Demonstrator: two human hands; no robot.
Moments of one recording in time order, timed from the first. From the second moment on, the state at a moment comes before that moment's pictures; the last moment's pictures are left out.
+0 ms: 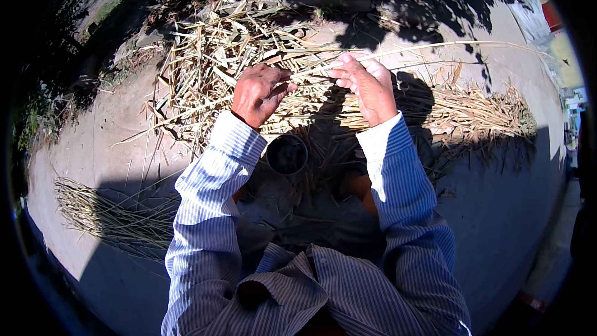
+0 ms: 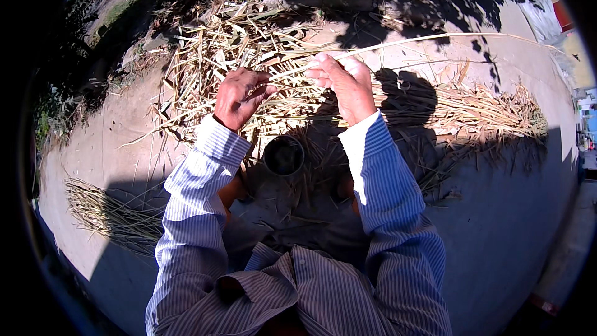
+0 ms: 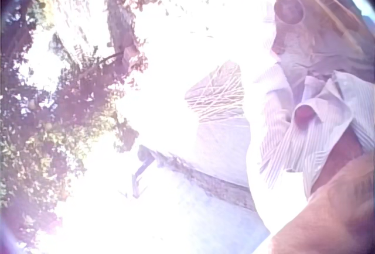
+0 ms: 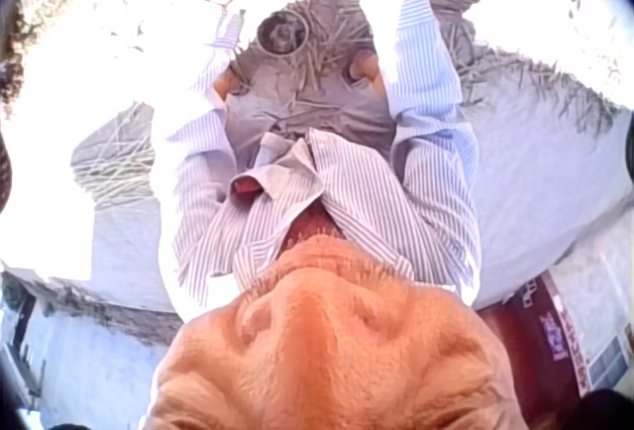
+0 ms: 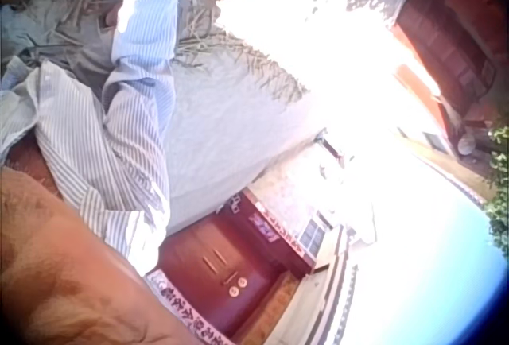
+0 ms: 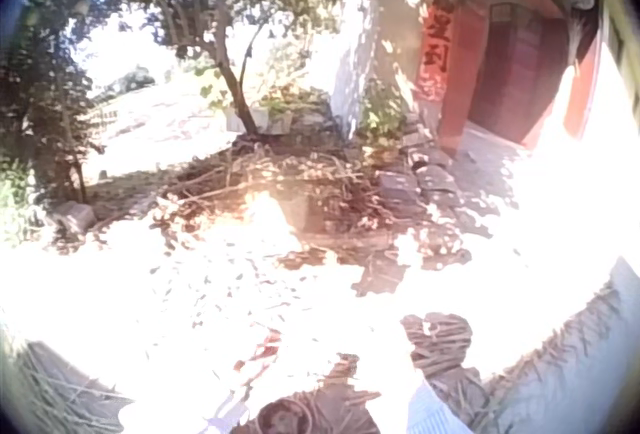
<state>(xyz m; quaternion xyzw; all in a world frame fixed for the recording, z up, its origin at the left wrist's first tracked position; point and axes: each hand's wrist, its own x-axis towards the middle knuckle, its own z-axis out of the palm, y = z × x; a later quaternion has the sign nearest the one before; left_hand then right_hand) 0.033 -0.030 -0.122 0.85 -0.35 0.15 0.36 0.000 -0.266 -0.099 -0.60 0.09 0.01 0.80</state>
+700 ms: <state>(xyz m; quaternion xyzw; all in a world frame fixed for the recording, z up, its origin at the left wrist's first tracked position) 0.043 0.011 -0.139 0.88 -0.28 0.01 0.39 0.001 -0.285 -0.098 -0.65 0.09 -0.04 0.75</state>
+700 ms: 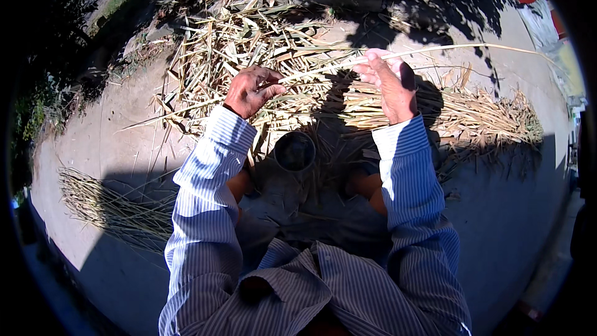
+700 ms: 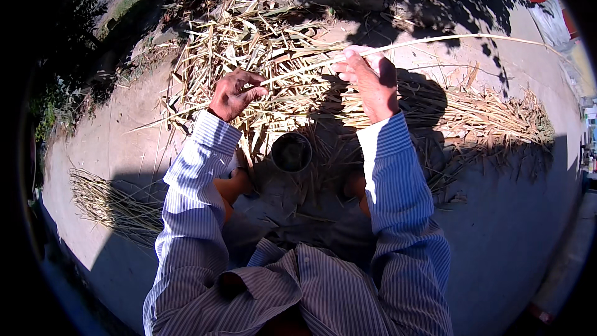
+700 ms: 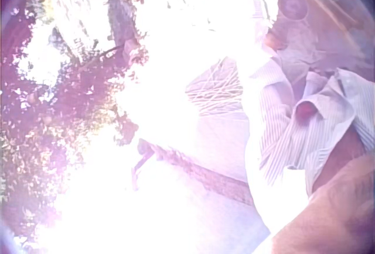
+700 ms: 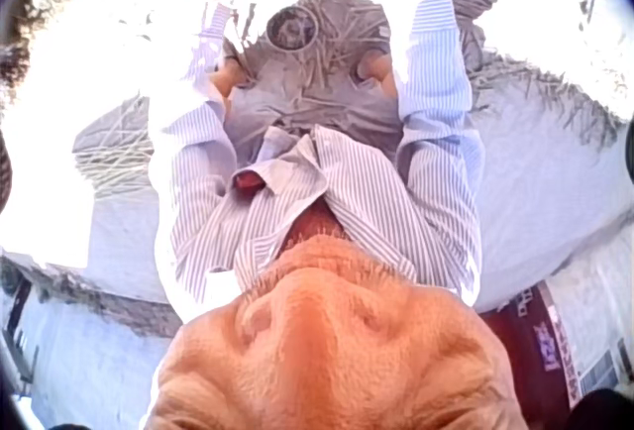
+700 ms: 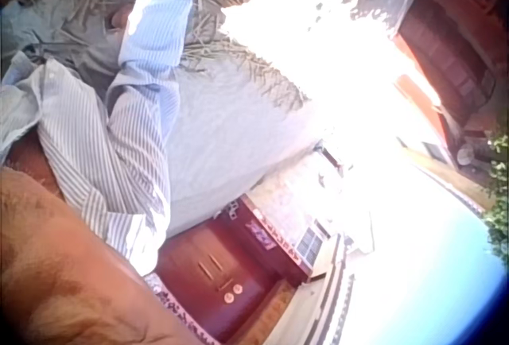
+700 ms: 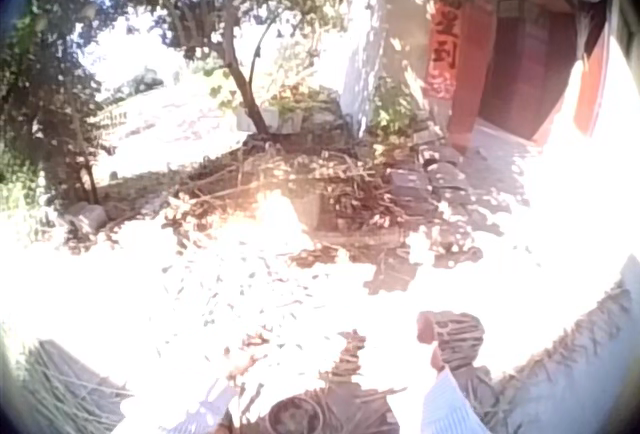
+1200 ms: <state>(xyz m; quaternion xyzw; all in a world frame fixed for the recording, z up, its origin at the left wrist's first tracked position) 0.065 0.039 -0.121 0.92 -0.15 0.30 0.19 -0.005 -0.294 -0.101 -0.63 0.13 -0.09 0.76</state>
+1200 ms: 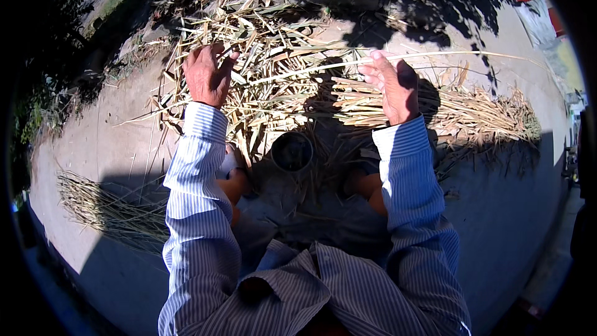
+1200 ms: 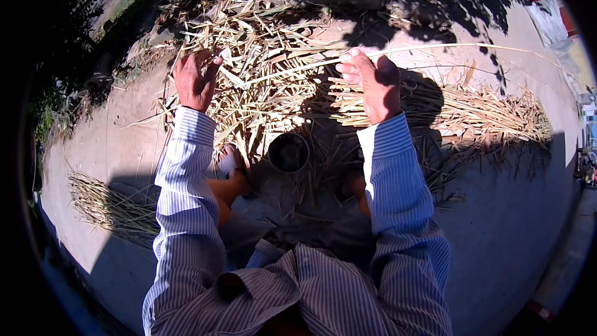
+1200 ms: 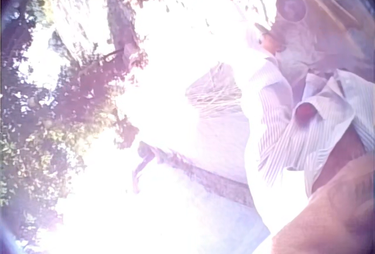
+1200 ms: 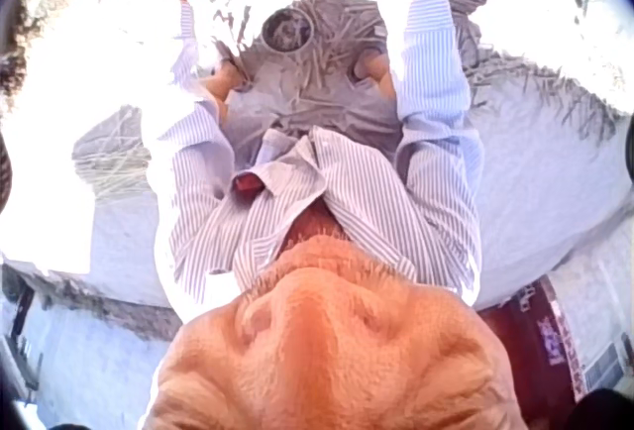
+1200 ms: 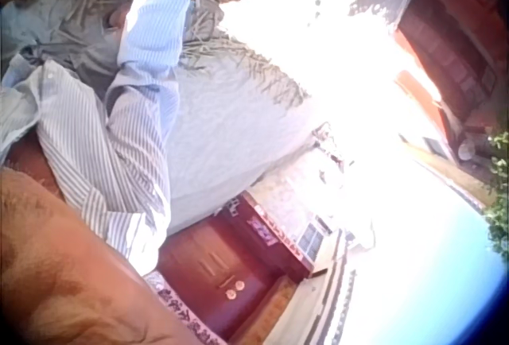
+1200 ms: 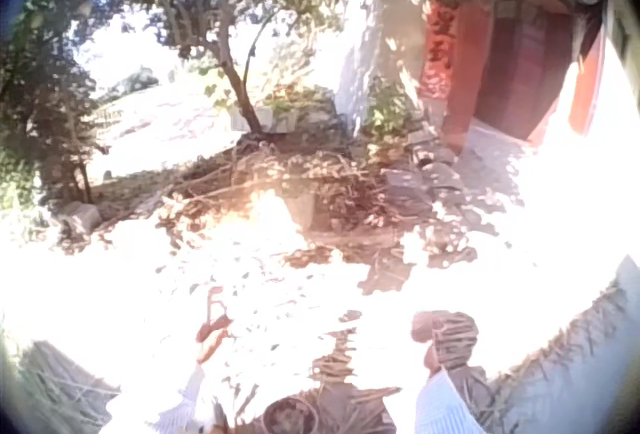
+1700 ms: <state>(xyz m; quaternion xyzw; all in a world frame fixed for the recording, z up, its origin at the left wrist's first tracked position) 0.055 0.045 -0.099 0.92 -0.29 0.21 0.18 0.013 -0.295 -0.108 -0.53 0.17 -0.06 0.83</state>
